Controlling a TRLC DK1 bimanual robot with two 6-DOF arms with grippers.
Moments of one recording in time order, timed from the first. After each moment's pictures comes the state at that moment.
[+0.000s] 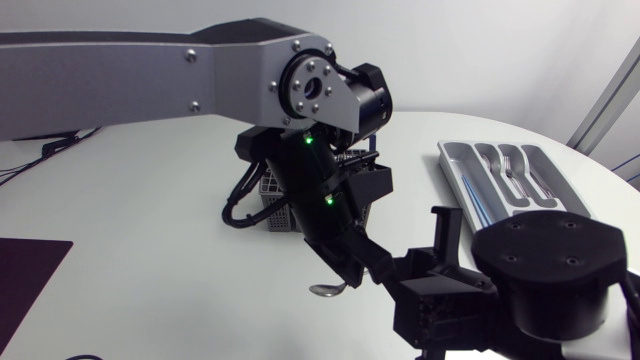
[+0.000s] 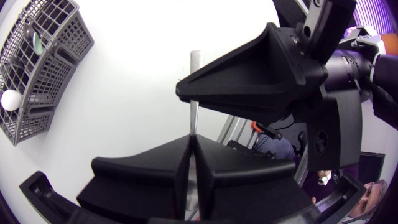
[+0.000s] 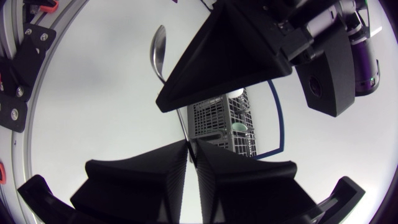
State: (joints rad) left arm -0.88 1.88 1.66 -1.23 0.43 0.12; right arm 1.00 0.88 0.48 -0.23 0.29 -0.87
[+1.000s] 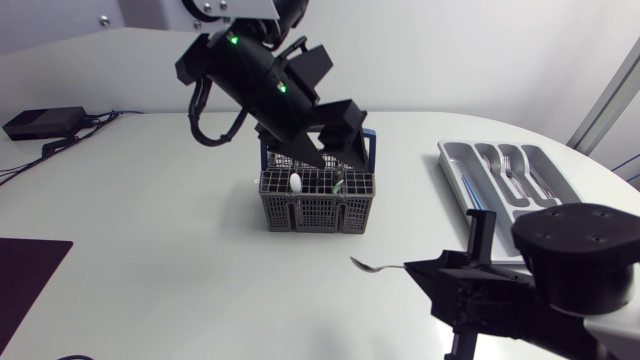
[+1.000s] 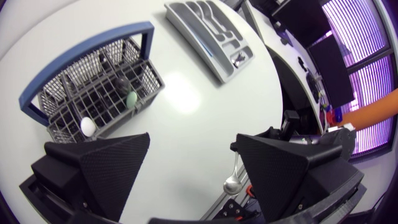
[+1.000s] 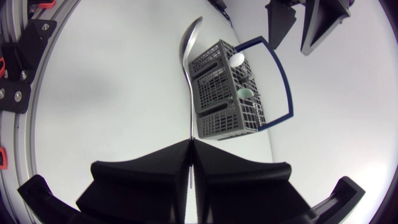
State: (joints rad) left arm -0.62 1.83 1.78 -1.02 0.47 -0.08; right arm 0.77 0.76 0.43 -0.33 0.13 -0.87
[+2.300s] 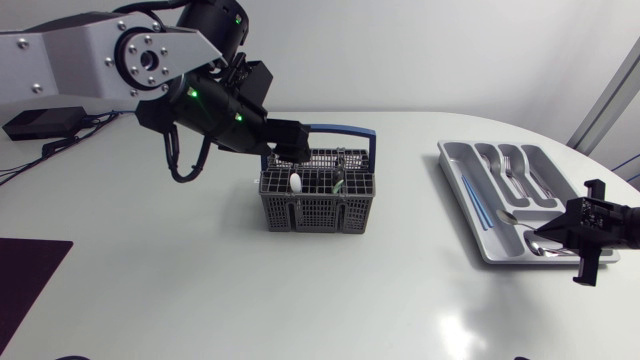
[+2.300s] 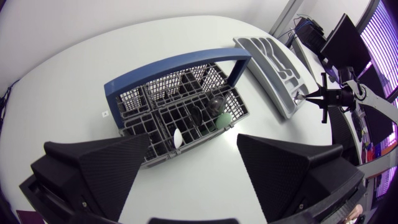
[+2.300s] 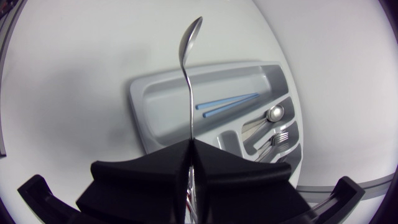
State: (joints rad) left arm -0.52 1.64 1.40 -0.62 0.16 -0.12; right arm -0.62 1.55 0.82 -0.45 -0.51 -1.78
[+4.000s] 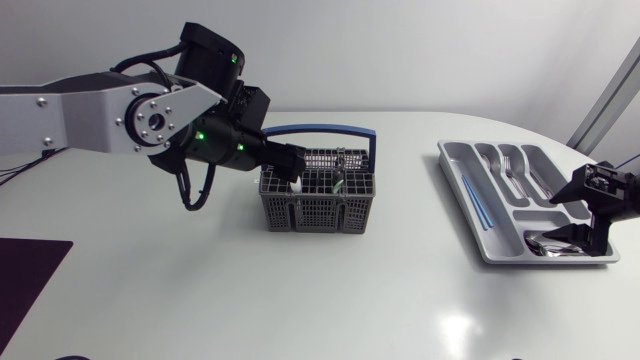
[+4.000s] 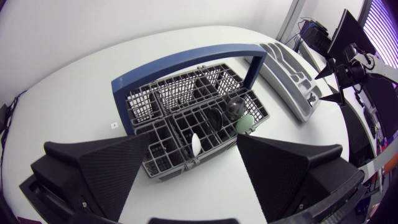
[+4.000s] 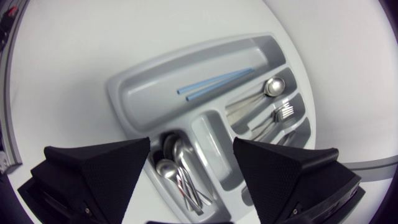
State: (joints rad) left arm -0.52 1.60 1.19 -0.35 0.09 -0.07; right arm -0.57 1.67 1.08 -0.67 -0.40 -1.59
